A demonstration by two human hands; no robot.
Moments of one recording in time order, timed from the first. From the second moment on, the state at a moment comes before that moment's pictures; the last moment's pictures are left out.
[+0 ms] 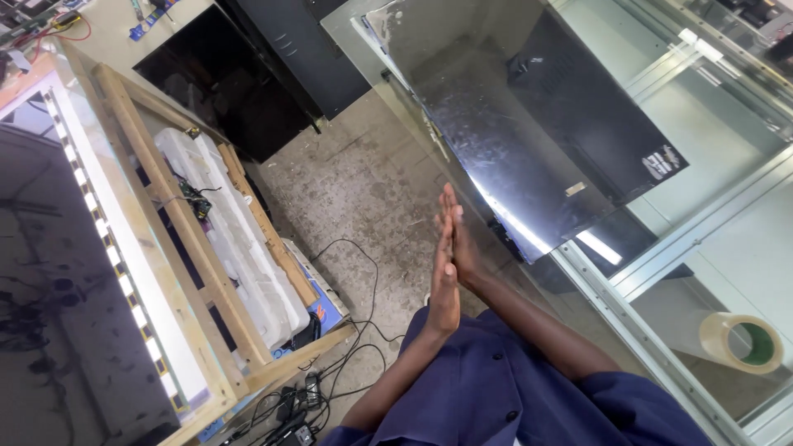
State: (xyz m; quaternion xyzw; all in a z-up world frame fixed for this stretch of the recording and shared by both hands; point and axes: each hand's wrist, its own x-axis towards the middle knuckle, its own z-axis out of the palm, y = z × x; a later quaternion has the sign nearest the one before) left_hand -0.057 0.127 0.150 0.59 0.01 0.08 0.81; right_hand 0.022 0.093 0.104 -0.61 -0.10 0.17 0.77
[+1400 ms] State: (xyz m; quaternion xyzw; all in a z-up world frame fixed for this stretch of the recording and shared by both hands) left_hand 0.234 0.453 0.031 0.53 0.20 0.08 0.82; right_hand 0.291 0.443 0.013 -0.43 -0.19 0.18 0.86
